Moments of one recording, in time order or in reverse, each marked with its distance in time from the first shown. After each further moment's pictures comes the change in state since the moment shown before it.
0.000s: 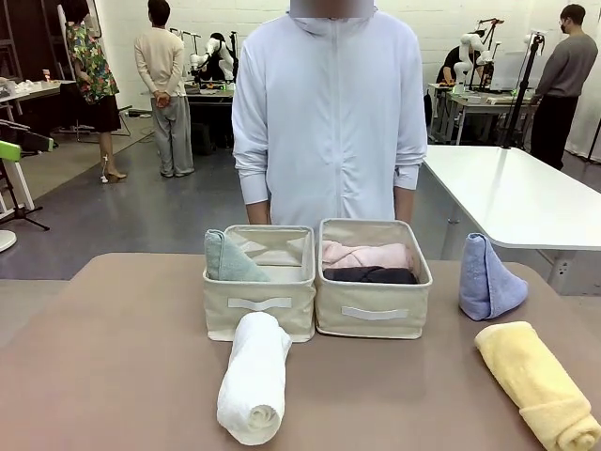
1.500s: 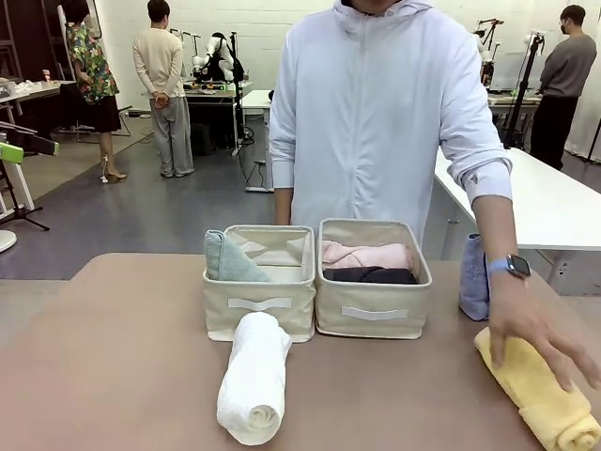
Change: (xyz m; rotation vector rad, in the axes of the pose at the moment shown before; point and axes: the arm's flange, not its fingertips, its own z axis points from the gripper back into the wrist) left arm -0.005 0.015 -0.003 -0.053 0.000 0.008; right arm 0.002 0.023 -0.002 -0.189 0.424 -0.260
